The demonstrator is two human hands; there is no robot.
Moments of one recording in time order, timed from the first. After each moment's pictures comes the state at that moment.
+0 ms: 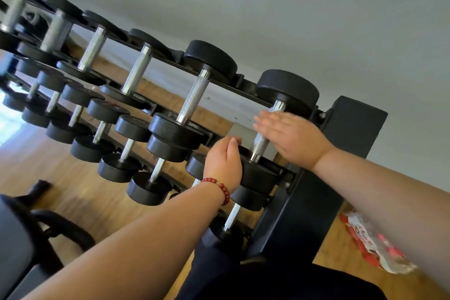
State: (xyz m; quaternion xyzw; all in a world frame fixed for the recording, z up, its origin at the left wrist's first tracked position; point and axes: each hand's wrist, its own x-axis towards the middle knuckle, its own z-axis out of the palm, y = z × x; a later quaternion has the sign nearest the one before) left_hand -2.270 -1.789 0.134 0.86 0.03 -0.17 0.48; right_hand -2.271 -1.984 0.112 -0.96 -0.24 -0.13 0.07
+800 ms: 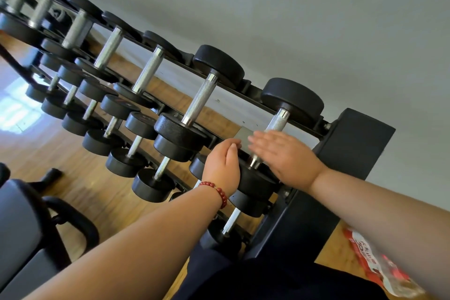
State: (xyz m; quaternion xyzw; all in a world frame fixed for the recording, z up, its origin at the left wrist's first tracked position) left_hand -2.270 -1.791 0.138 0.87 0.02 -0.15 0.47; right_hand -2.281 -1.974 0.106 -0.94 -0.31 -0.11 0.08
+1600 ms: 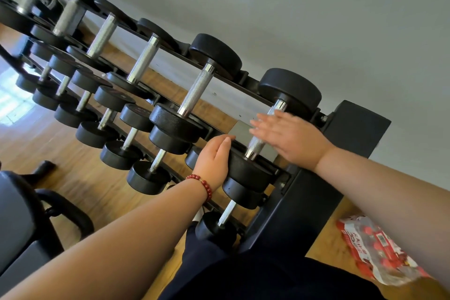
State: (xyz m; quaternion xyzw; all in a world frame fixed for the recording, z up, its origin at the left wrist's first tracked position) left_hand -2.270 -1.774 0.130 0.85 0.01 -0.21 0.48; right_hand -2.267 -1.993 0.123 -0.93 -0.35 -0.06 0.05
